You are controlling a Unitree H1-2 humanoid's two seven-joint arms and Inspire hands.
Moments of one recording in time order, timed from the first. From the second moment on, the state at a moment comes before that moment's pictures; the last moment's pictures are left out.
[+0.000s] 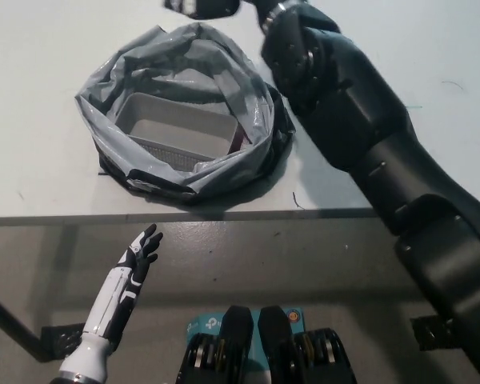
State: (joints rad) left_arm -0.04 0.15 -0.05 -0.01 0.08 -0.16 -0.10; right_arm -1.31 -0.03 0.34 0.91 -0.53 0.05 -0.10
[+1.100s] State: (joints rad) left_arm -0.04 0.16 -0.06 -0.01 0.08 -0.16 -0.10; right_arm -1.20 -0.03 0.23 1.08 -0.41 0.11 -0.05
